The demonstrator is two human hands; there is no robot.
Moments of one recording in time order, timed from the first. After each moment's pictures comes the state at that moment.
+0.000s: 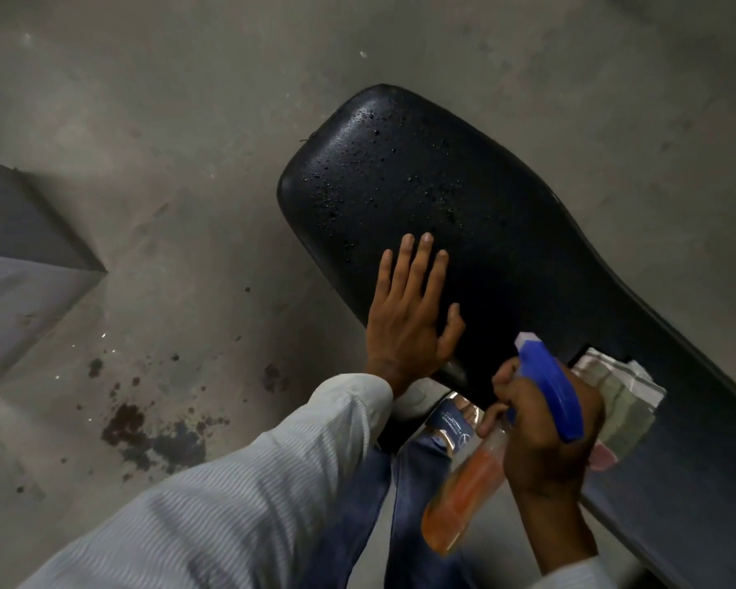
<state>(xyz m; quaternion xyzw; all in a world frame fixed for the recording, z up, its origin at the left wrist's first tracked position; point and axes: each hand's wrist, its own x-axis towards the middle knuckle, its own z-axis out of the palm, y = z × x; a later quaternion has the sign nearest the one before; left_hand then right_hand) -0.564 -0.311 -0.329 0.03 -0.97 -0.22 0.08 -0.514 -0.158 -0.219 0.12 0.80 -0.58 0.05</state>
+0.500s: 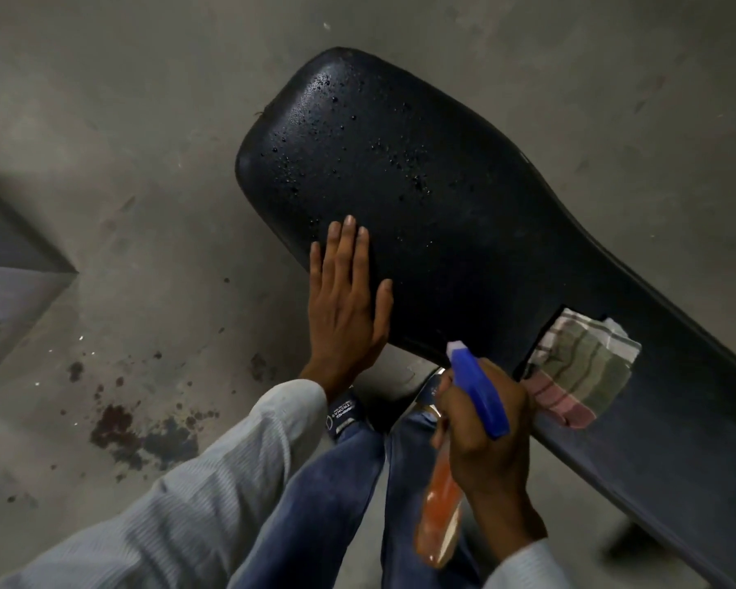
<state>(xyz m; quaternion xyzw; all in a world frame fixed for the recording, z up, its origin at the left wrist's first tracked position) -0.532 -0.341 -0.328 0.08 -0.97 -0.22 0.10 -0.476 -0.162 -0.233 0.11 0.82 -0.54 0.13</state>
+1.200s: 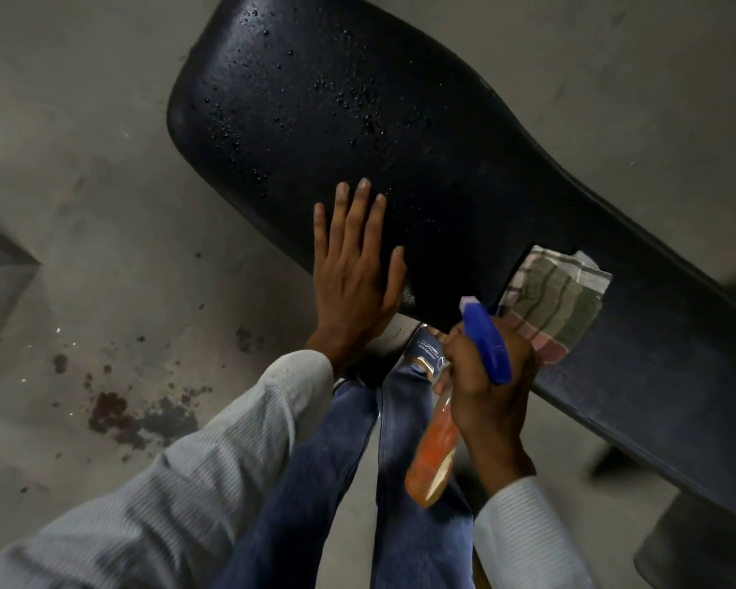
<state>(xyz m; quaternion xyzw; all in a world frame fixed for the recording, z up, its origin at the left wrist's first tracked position) -0.536 -0.293 -0.325 0.02 -0.97 -0.22 0.08 -0.471 -0.133 -0.242 0.20 0.82 -0.53 0.08</state>
